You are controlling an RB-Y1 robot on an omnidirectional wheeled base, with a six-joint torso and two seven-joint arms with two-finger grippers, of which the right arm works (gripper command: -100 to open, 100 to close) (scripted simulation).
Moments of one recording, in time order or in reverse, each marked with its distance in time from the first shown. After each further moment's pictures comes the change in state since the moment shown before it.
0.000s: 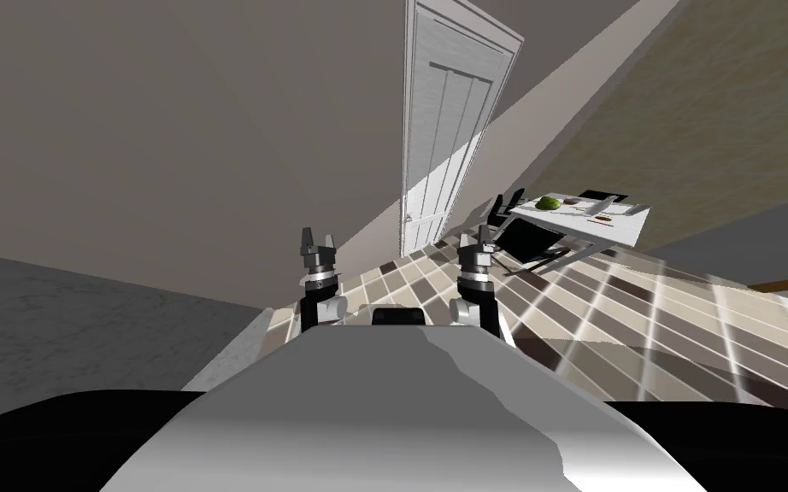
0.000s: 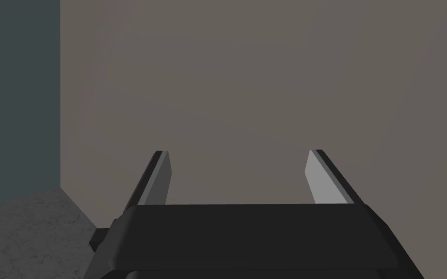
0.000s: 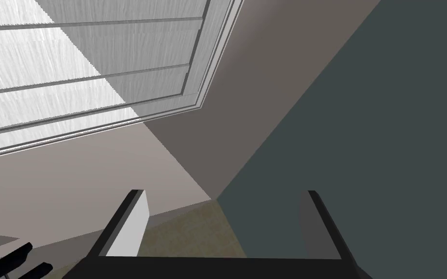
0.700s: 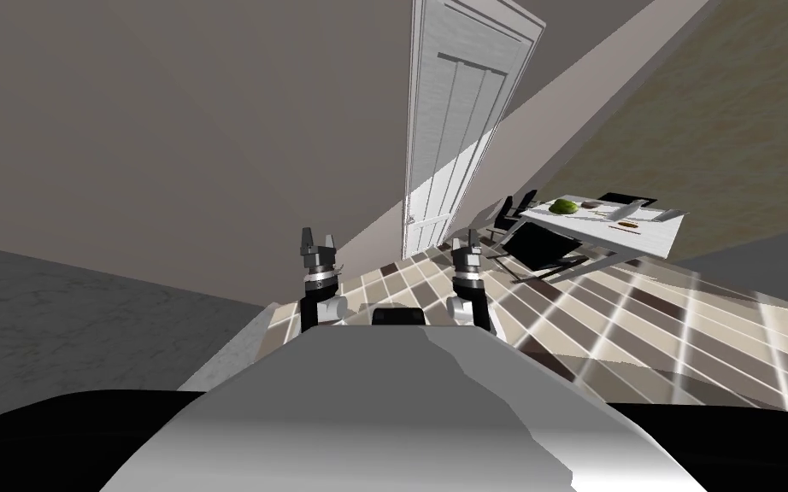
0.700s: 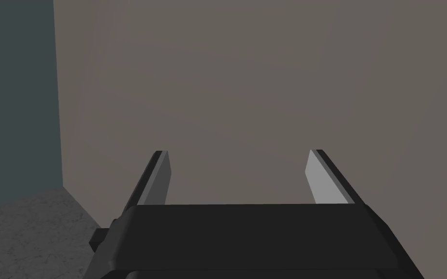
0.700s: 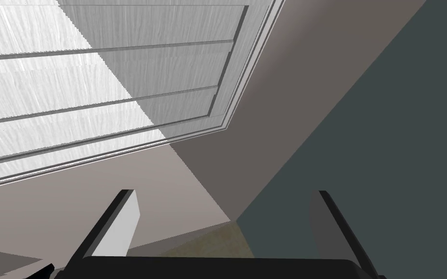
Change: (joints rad) arm -0.055 -0.031 -0.011 0.130 0.001 -0.031 -0.009
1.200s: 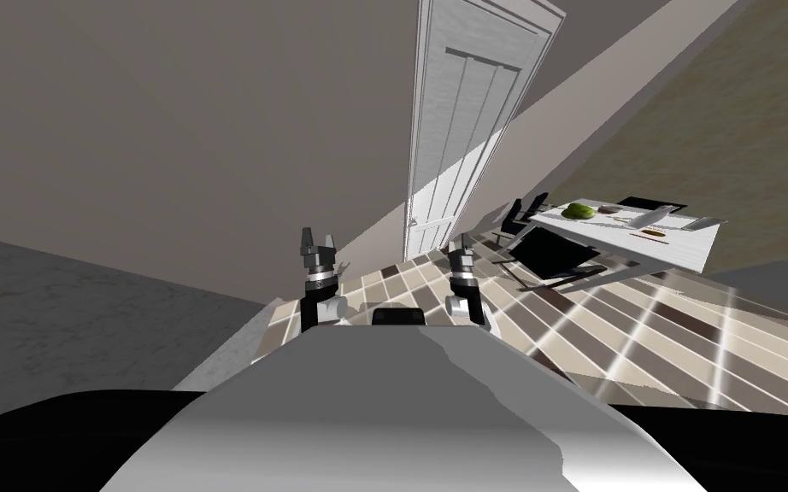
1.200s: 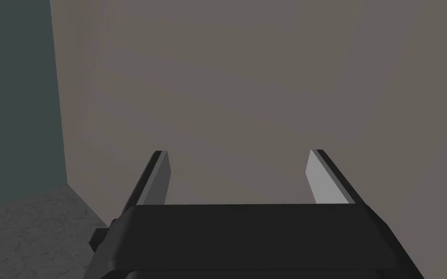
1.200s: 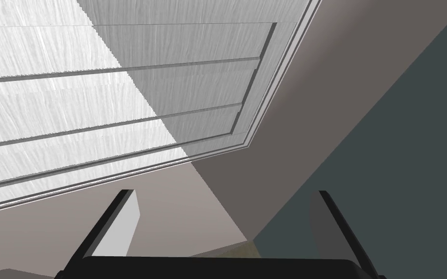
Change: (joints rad) arm -0.051 -0.031 -0.016 0.122 -0.002 -0.026 -0.015
